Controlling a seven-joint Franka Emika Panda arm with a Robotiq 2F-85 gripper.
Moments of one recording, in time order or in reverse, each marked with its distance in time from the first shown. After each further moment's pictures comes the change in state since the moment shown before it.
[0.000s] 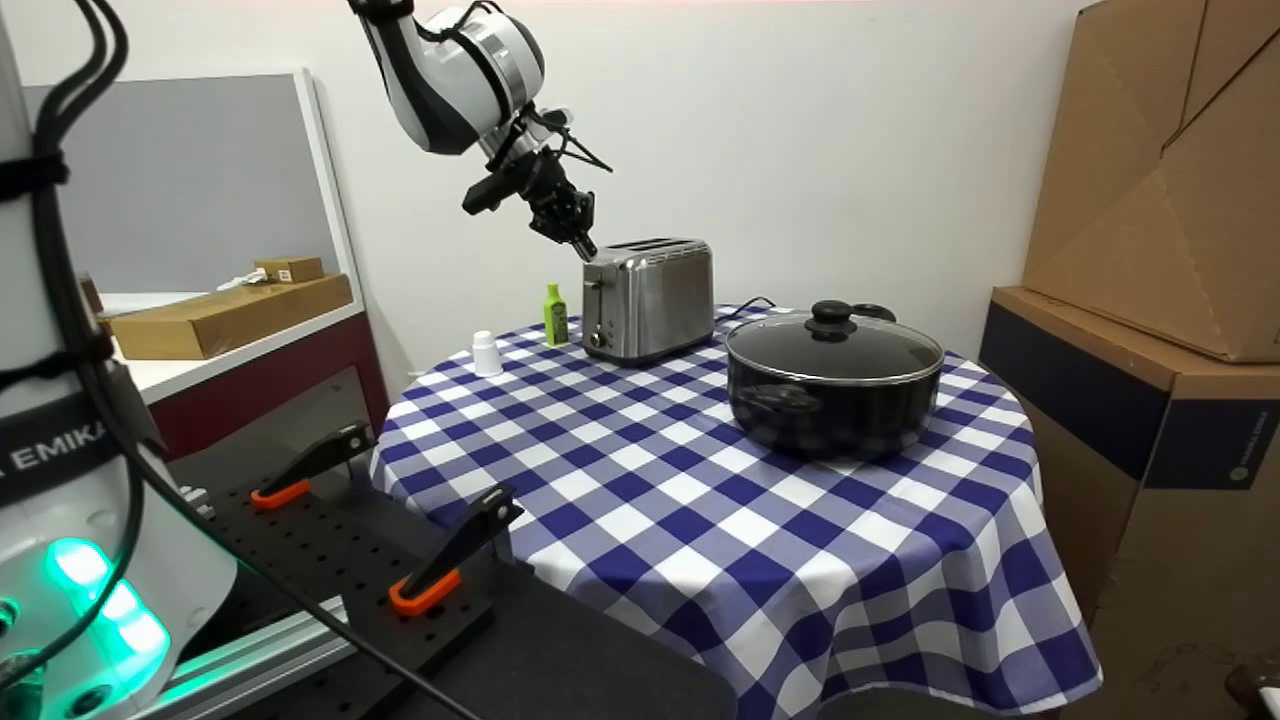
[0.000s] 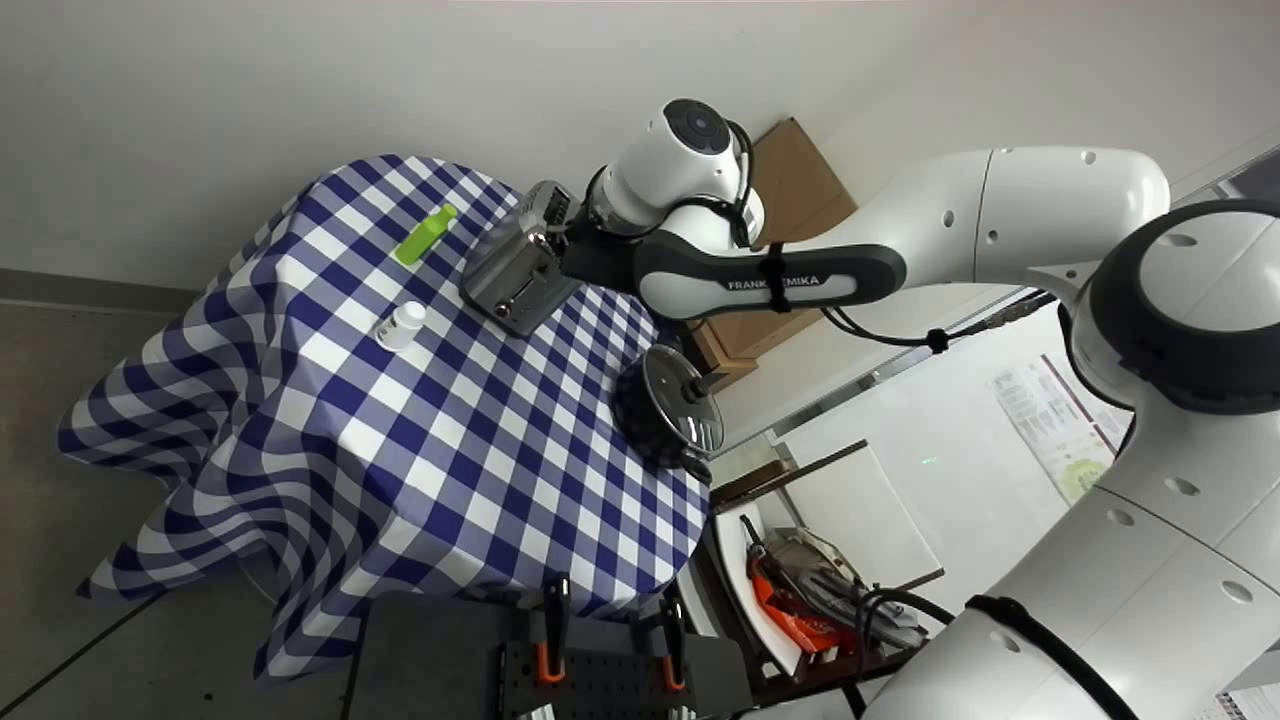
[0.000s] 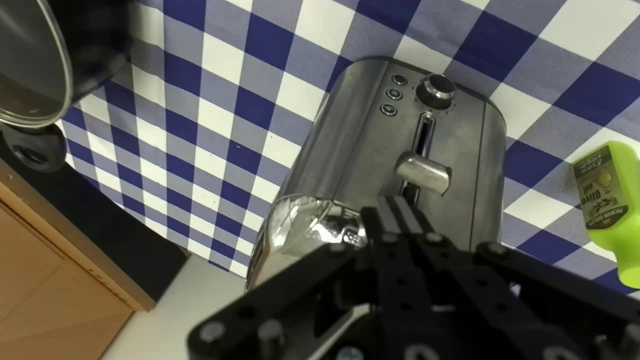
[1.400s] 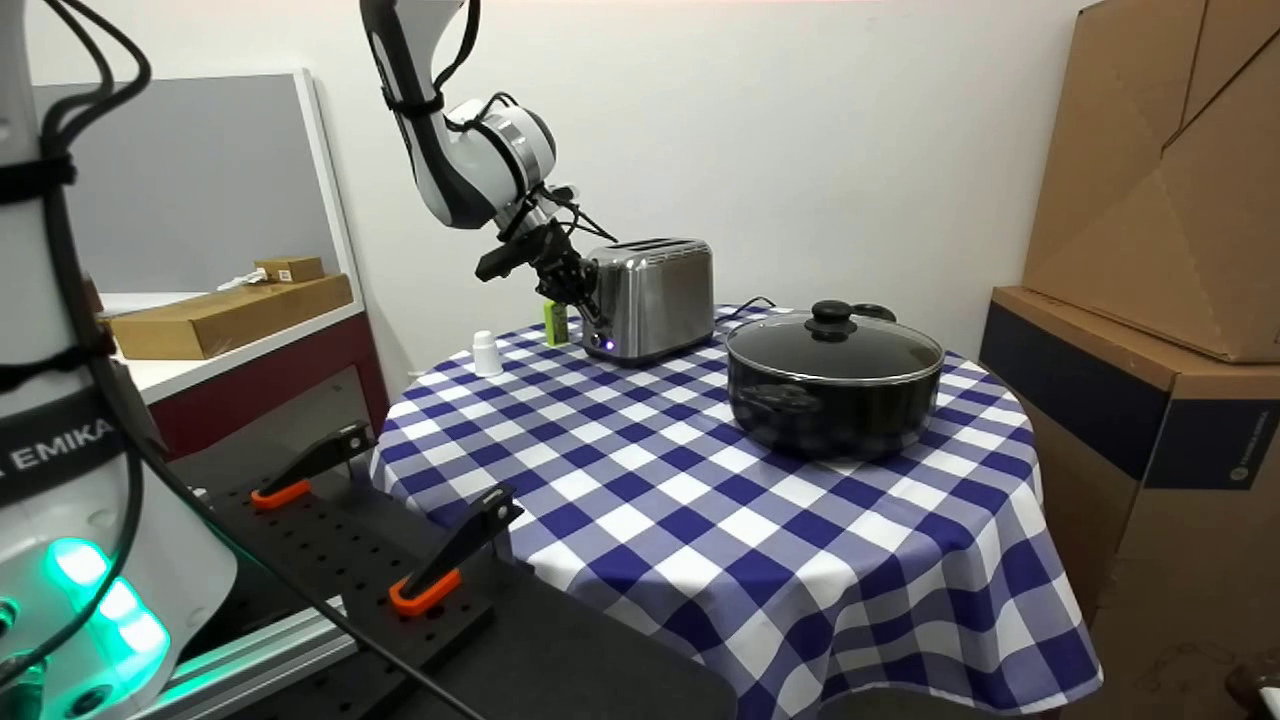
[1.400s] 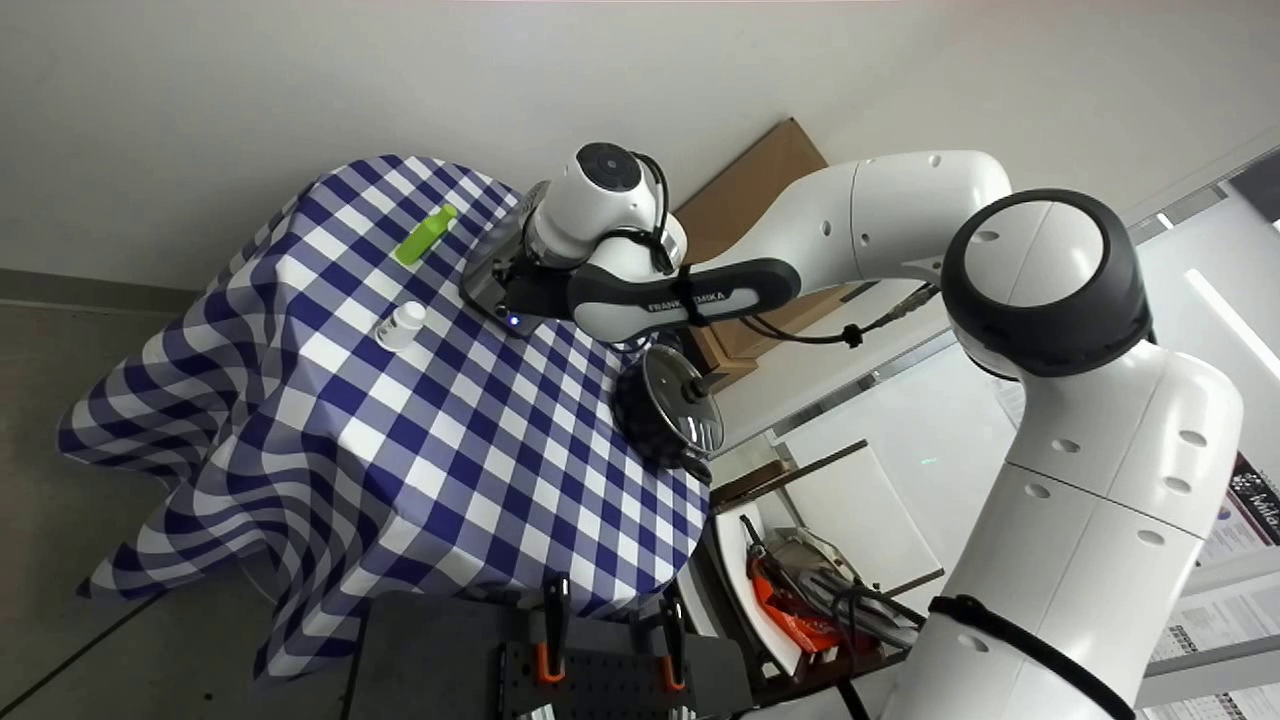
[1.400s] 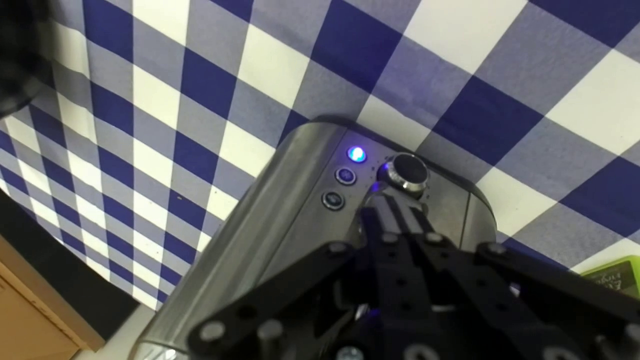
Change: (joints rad) arm 0.144 0.250 -0.139 0.149 -0.011 0.030 0.000
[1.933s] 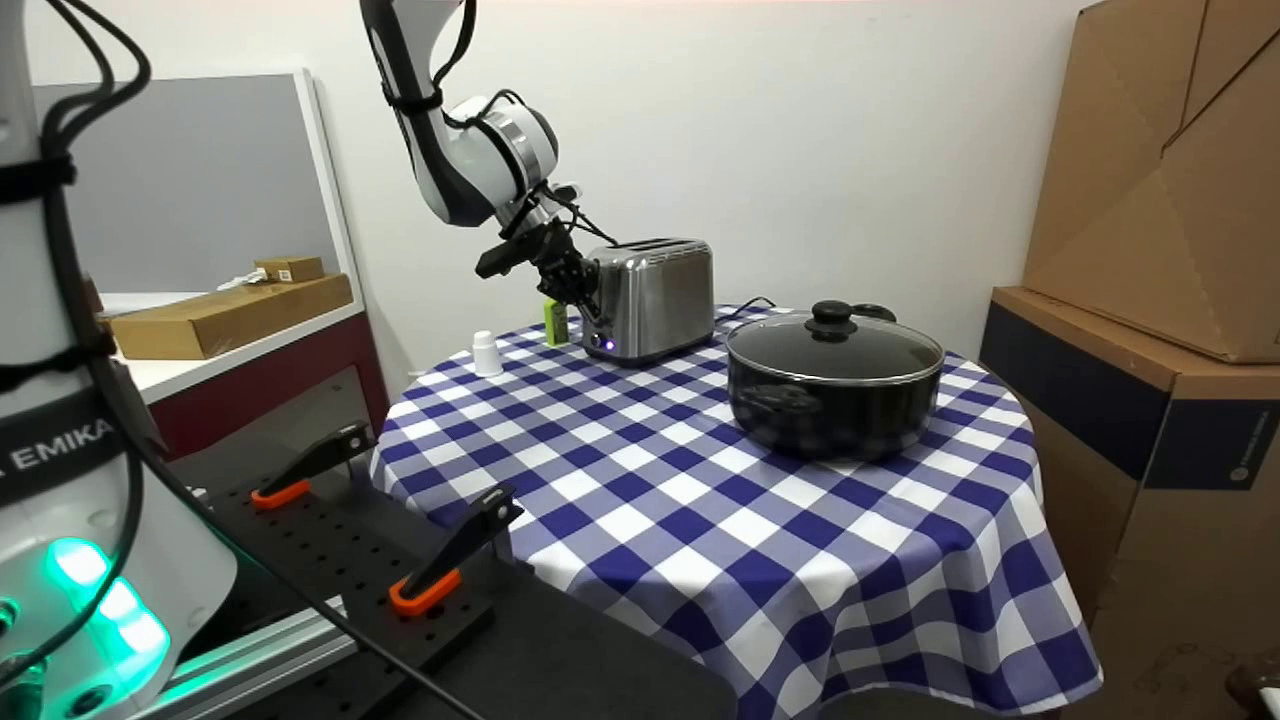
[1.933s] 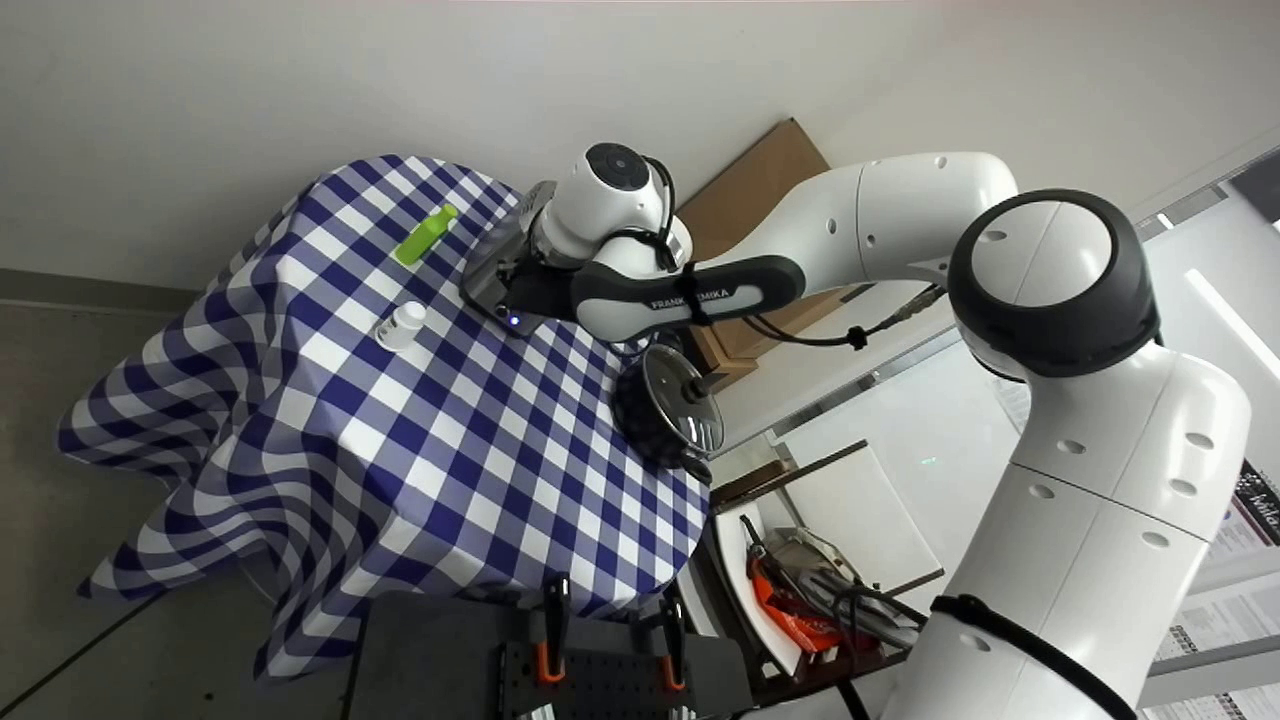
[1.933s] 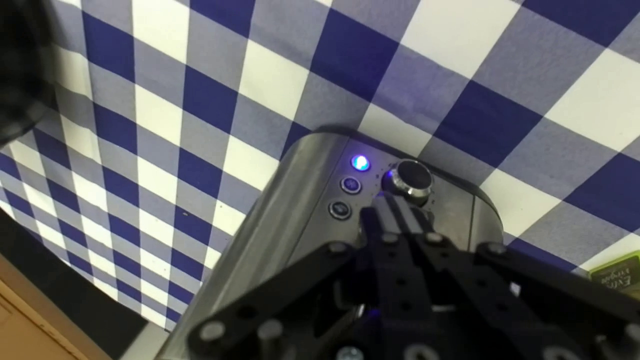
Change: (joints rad) arm -0.009 -0.013 -0.002 -0.016 0.051 0.008 0.000
